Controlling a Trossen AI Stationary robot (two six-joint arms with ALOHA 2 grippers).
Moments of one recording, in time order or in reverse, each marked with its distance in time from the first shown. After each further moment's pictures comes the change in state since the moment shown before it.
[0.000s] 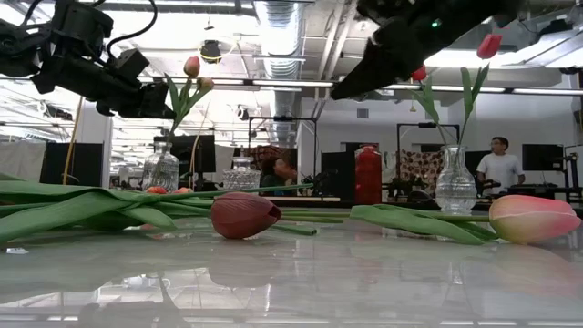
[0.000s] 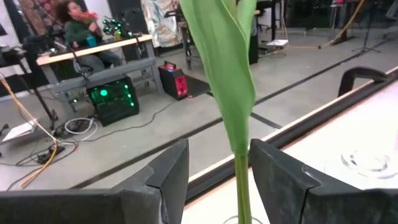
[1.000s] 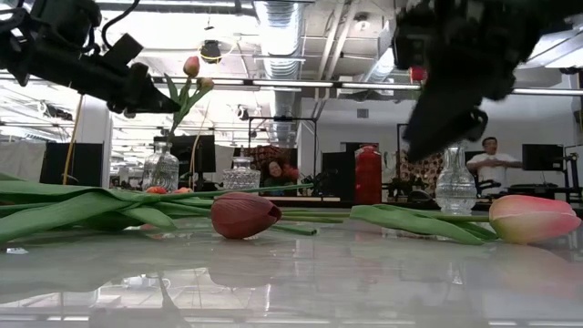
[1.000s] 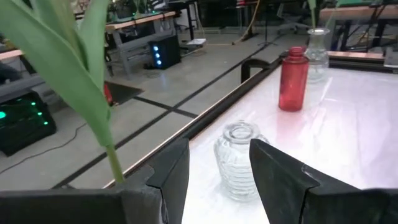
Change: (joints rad) left arm -0.190 -0.185 0.001 -0.225 0.169 -0.002; right arm 0.233 0.114 0.000 -0.219 -0.227 0.891
